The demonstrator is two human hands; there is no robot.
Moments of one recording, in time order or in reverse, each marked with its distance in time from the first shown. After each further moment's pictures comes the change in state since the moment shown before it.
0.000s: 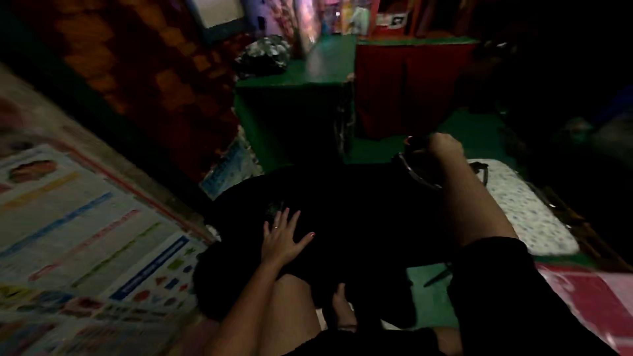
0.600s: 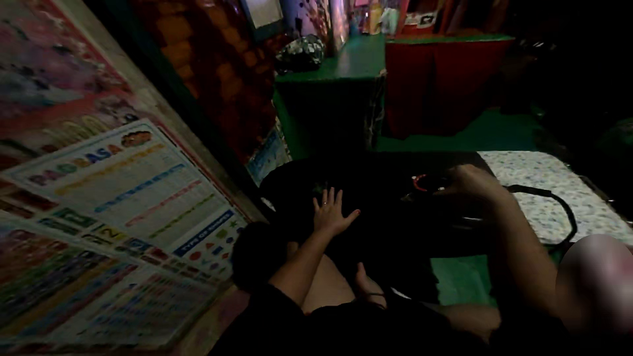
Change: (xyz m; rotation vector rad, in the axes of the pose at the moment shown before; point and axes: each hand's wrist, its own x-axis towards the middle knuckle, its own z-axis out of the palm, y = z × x) left_hand -0.009 0.000 0.009 -0.013 0.004 0.010; right_hand -0.150 -0.019 0.027 -0.031 -0.206 -0.428
